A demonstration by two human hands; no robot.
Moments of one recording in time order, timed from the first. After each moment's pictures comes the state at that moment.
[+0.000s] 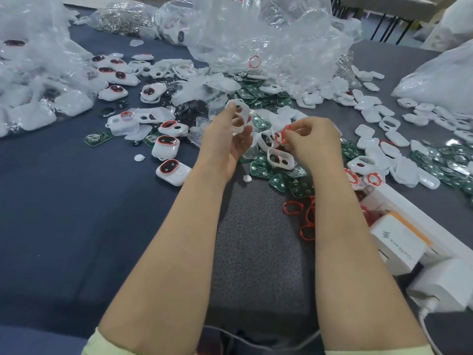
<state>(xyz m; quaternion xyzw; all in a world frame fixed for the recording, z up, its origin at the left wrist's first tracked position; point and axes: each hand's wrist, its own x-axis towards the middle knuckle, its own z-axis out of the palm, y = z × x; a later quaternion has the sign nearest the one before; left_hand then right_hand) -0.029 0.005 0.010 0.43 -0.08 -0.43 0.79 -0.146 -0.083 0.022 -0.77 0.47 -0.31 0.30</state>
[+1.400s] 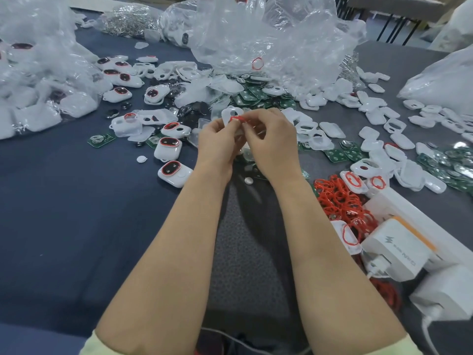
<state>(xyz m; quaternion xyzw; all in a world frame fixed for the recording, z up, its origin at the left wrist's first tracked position) -0.027 0.000 0.005 0.48 -0.11 -0.34 0.80 -0.100 -0.048 0.012 -0.84 0.28 -0.39 0.27</state>
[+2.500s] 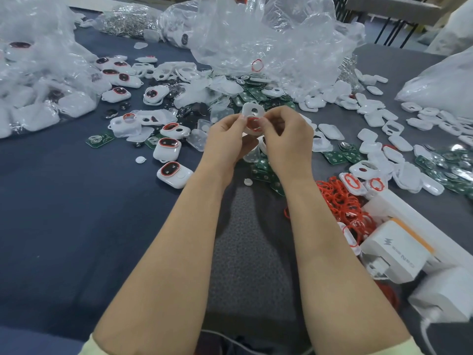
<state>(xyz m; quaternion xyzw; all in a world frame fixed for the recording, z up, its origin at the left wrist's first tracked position) -0.036 0.003 0.013 0.53 -0.19 -0.37 0.74 -0.110 -0.061 0.013 -0.79 0.33 -0.45 0.27</state>
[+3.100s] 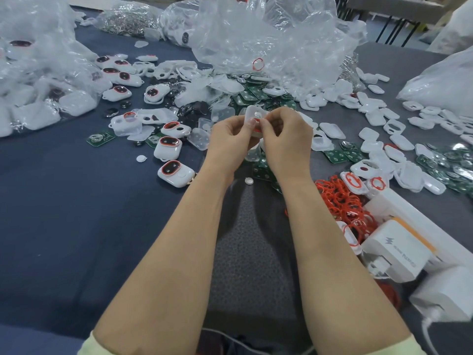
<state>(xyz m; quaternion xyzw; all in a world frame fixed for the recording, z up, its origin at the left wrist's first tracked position) -0.035 0.002 0.004 0.57 -0.28 -0.30 0.71 -0.107 -0.060 0.010 -0.79 0.35 -0.44 0.24</state>
